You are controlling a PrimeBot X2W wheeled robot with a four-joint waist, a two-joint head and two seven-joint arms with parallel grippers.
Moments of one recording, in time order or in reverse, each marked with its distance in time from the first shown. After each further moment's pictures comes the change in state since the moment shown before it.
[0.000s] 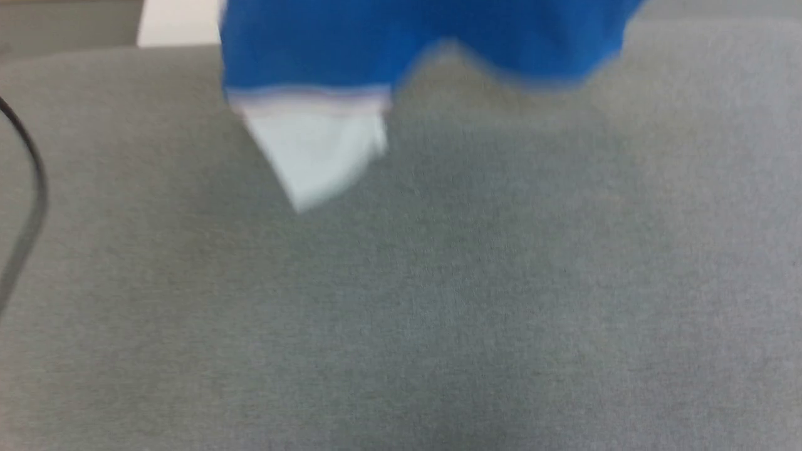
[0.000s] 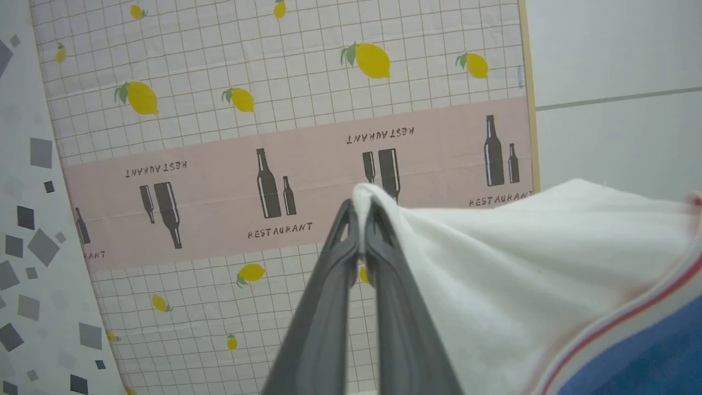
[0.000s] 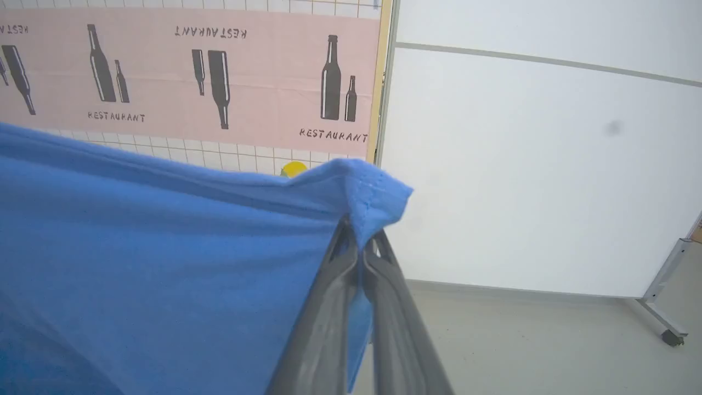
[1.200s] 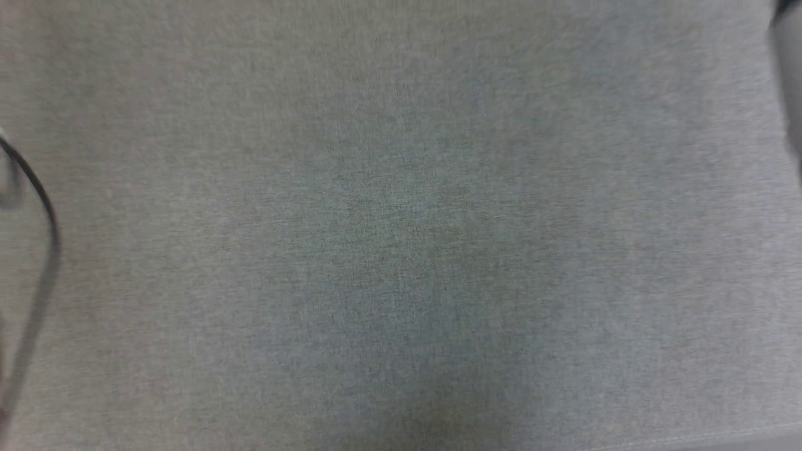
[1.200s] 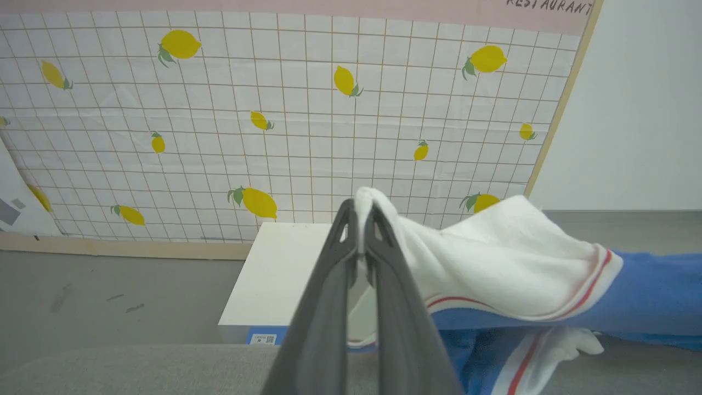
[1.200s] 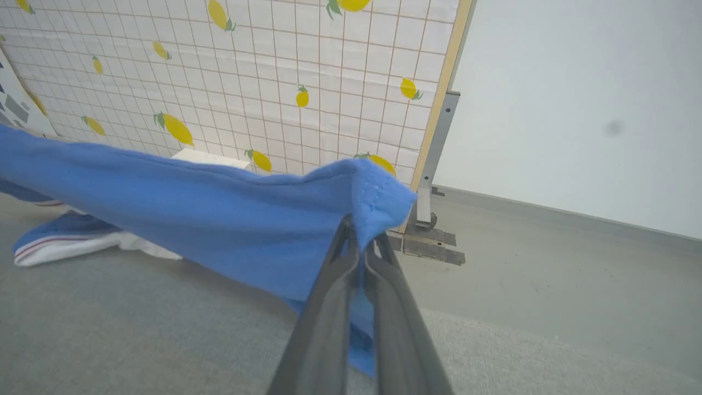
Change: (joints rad) left arm 0.041 -0.053 0.118 0.170 -0.031 -0.092 -0.151; right arm -0.109 0.086 0.248 0.216 0.065 0.000 -0.306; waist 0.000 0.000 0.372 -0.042
